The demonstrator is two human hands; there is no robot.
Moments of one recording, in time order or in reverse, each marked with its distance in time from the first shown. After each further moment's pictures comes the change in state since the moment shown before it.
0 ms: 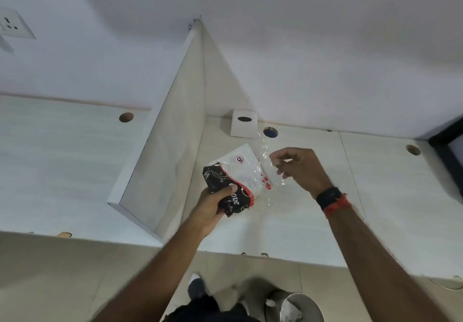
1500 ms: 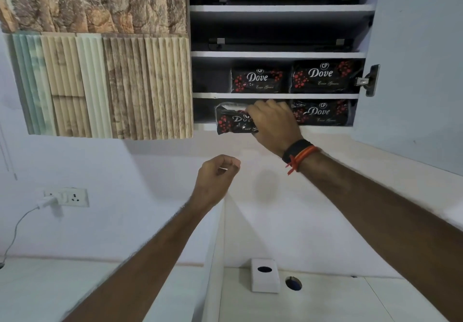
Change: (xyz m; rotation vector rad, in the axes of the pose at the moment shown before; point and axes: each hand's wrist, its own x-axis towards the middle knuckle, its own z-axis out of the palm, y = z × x) left_hand -0.059 0.371 0.110 0.769 0.070 1.110; right_hand 0.111 -0.411 0.002 -1.249 0.902 -1.059
